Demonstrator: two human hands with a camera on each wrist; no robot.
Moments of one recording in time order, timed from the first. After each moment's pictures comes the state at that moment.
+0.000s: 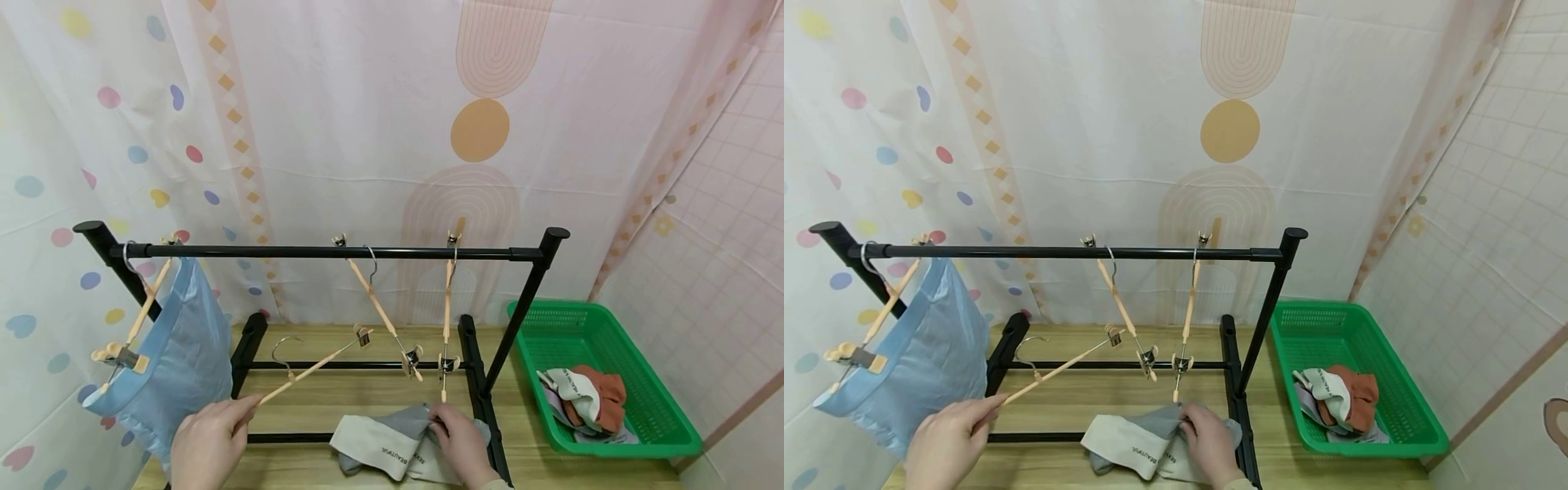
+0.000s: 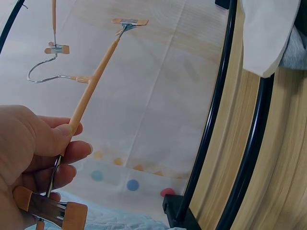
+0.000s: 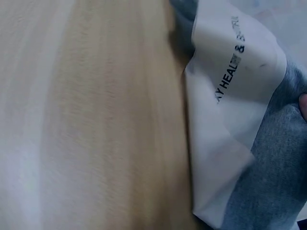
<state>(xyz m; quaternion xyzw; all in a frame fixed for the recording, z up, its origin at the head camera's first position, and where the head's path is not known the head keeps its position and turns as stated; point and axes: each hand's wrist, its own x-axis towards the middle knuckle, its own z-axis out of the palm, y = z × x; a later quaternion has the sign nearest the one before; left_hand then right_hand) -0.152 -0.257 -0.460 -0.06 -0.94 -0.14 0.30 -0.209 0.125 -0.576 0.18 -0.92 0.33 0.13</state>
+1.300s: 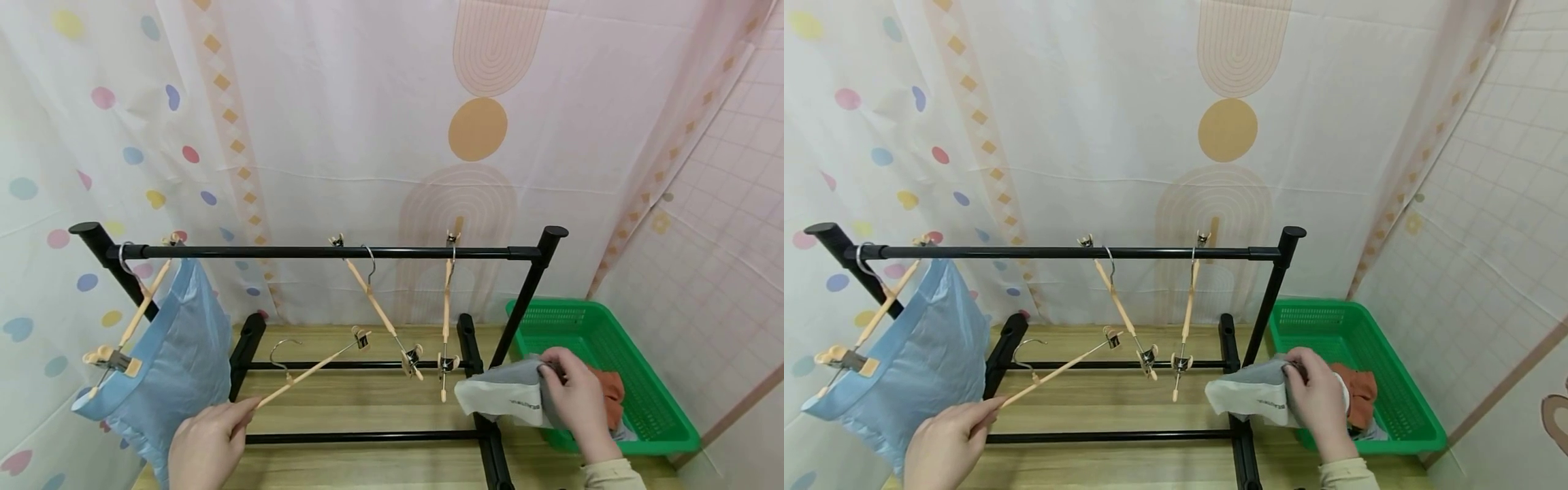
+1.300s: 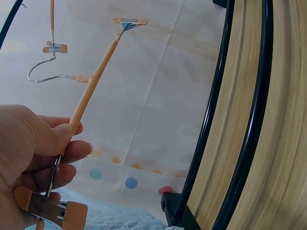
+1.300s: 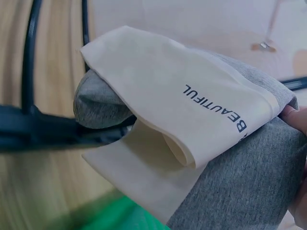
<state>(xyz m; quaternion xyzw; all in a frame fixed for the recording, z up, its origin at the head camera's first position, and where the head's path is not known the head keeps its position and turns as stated) -0.153 -0.261 -0.464 -0.06 -0.95 -0.14 0.28 -0.205 0.258 -0.445 0.10 -0.88 0.31 0.34</state>
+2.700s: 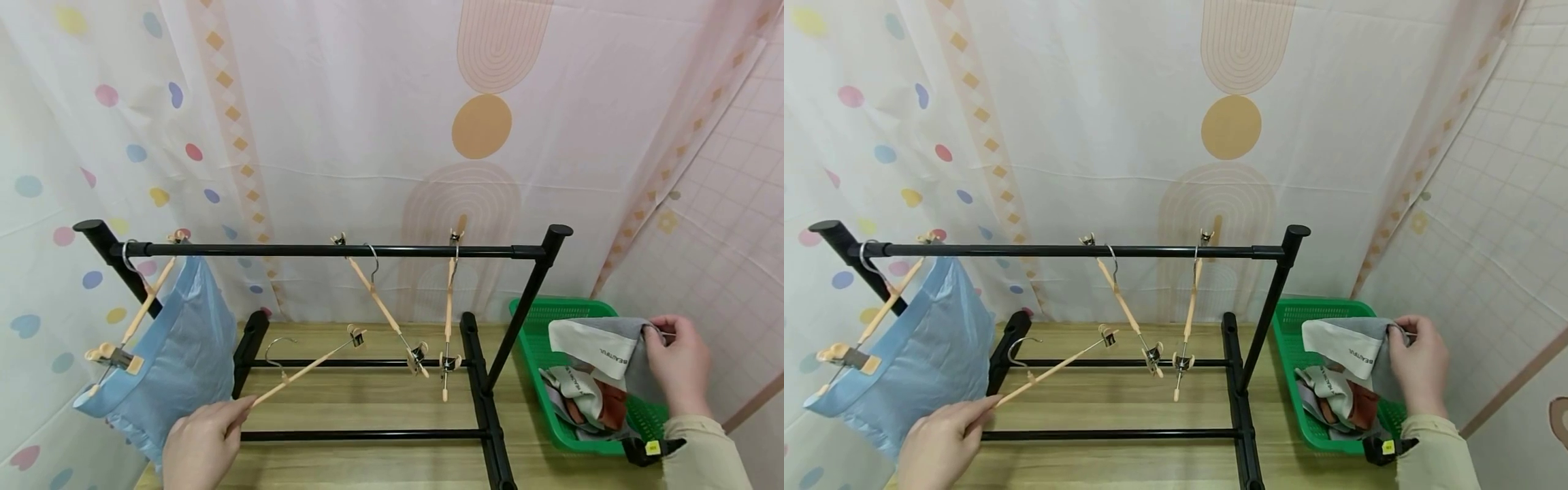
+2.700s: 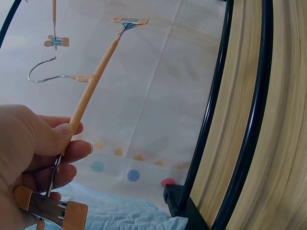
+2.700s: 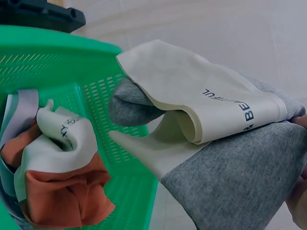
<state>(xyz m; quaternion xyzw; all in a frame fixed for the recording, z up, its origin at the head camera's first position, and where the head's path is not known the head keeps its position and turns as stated) -0.149 -0.269 -0.462 -0.05 -0.95 -0.13 0.28 -0.230 0.377 -0.396 -0.17 -0.88 0.32 0.30</state>
